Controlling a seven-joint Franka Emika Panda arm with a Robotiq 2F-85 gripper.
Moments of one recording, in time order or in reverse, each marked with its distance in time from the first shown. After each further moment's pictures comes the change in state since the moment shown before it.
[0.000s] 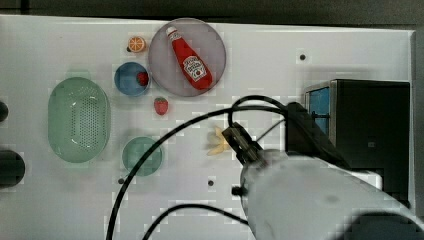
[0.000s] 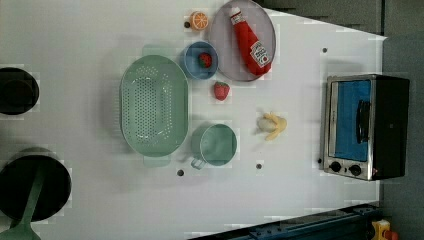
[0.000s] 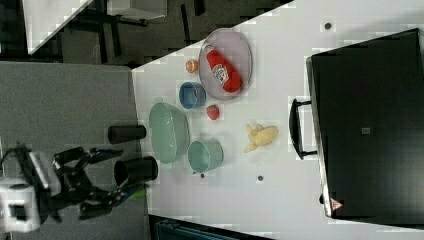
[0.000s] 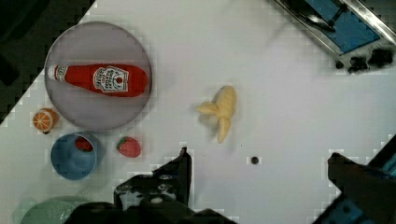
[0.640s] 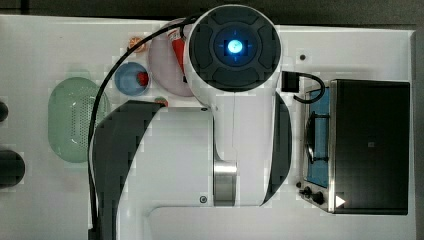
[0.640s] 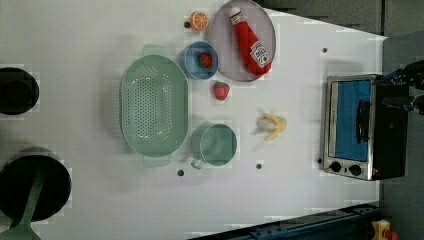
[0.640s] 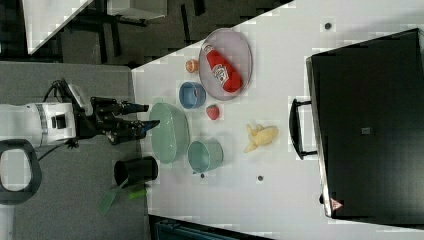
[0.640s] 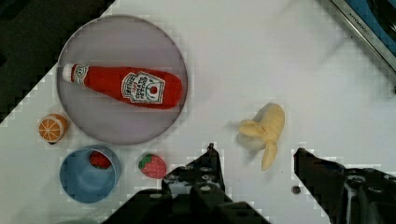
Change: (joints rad) arm 0.028 0.352 0.075 0.159 0.004 0.122 0.028
